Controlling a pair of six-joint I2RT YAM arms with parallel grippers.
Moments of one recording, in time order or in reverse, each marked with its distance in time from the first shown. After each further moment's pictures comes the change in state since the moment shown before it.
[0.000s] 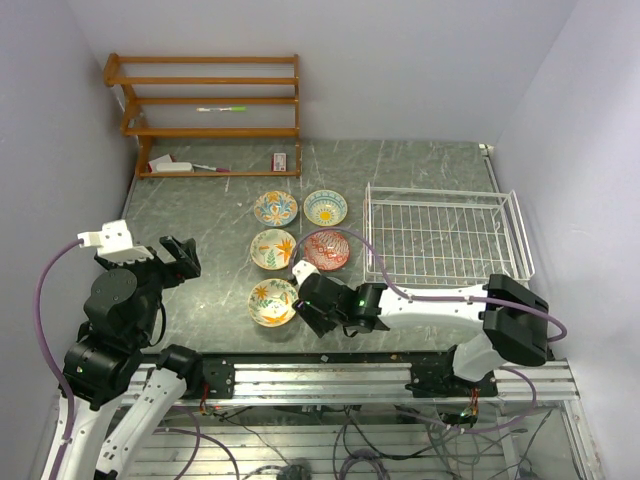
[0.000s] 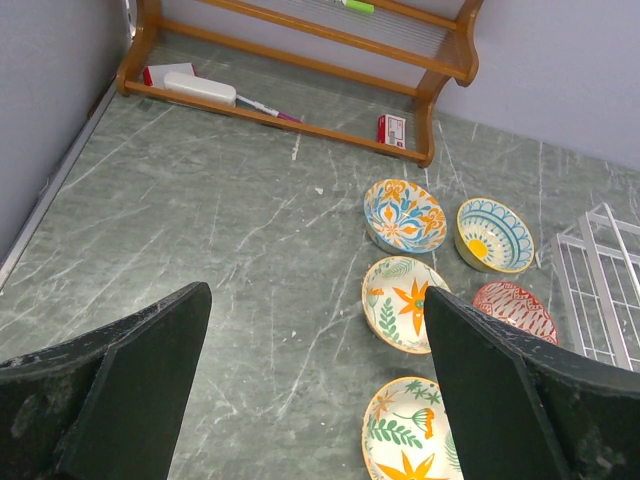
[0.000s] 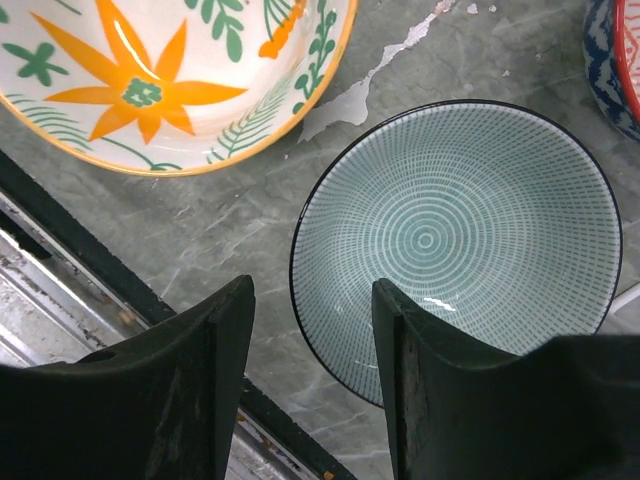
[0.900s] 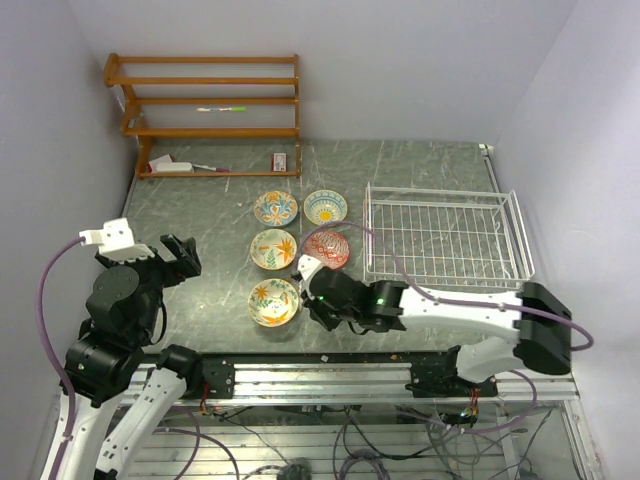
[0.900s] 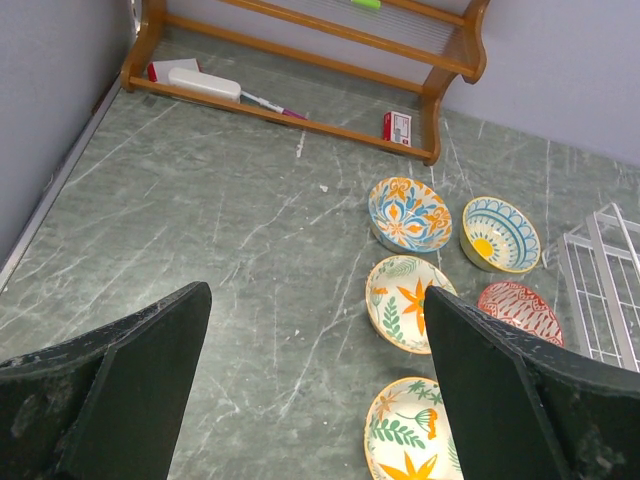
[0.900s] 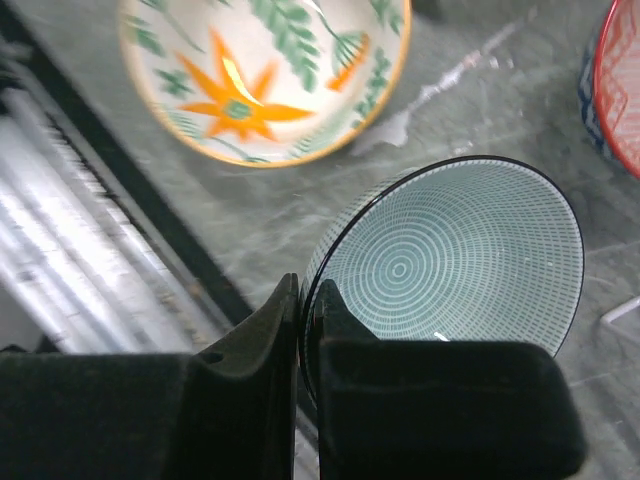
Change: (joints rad) left arm 0.000 0.010 0.000 0.000 -0.010 -0.003; right arm -0.001 -0.082 0.001 -0.010 -0.044 -0.022
